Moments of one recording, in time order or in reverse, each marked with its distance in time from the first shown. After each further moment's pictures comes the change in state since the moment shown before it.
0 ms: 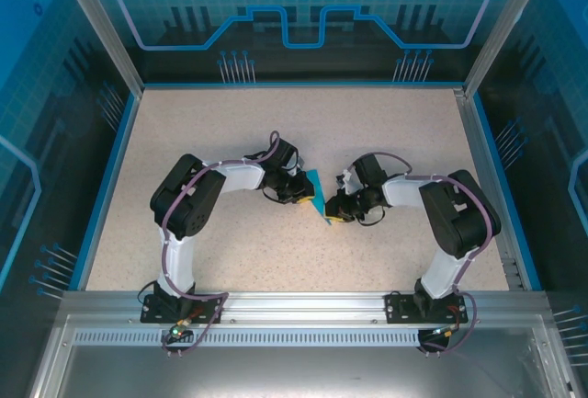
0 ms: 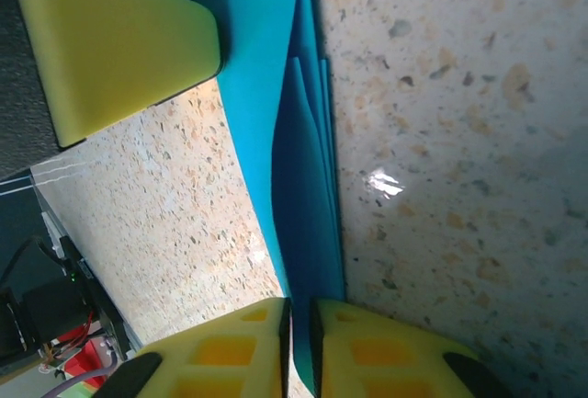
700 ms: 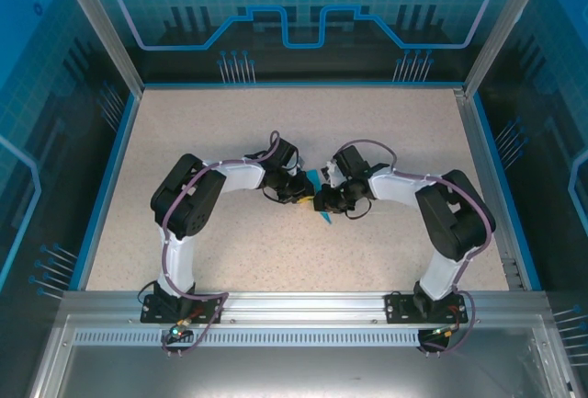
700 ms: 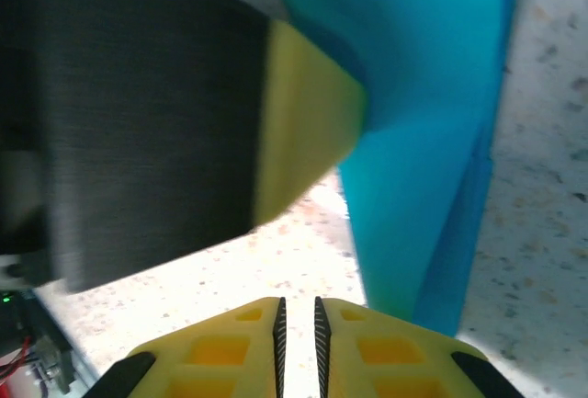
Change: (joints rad) left arm 0.000 0.004 0.008 -0.012 0.000 0.000; right arm 0.124 0.014 0.160 -0.130 0.191 -0.040
